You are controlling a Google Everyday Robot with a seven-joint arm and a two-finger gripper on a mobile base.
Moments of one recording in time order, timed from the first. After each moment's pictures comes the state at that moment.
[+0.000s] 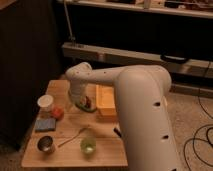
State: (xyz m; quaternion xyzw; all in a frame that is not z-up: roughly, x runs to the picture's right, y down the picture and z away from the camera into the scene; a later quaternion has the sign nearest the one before) arm -0.177 0.097 0.844 -0.37 0.09 0.50 0.78
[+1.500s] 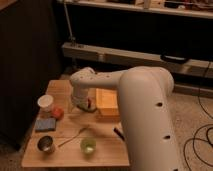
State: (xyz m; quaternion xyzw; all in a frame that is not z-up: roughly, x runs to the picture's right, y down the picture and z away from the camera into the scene) arm -0.173 0.110 0.865 -0.36 0.07 0.53 0.76
